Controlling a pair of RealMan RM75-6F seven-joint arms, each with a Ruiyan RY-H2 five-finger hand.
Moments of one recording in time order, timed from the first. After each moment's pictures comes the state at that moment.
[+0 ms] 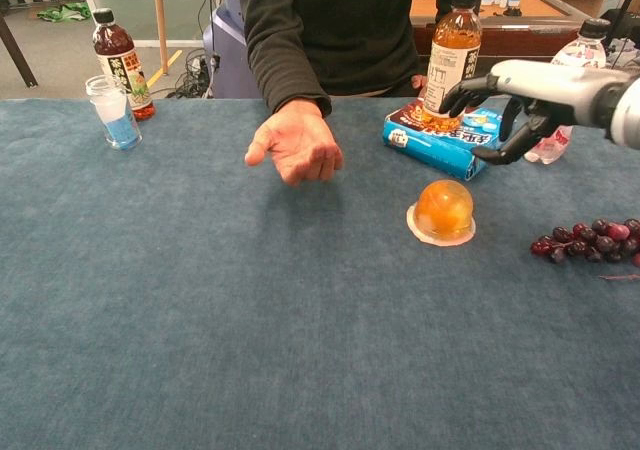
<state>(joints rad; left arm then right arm) -0.03 -1.16 -0.03 -1.64 1.52 1.55 0.05 0.74 -1.33 0.15 -1.63 -1.01 0.96 -0.22</state>
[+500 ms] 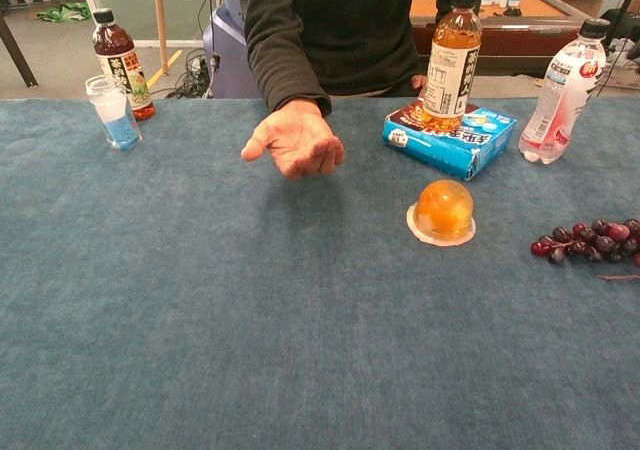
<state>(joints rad) -0.05 -1.16 -0.05 -1.64 1.51 1.52 0.07 0.40 -1.07 0.02 -1.88 -1.25 1.36 -0.19</state>
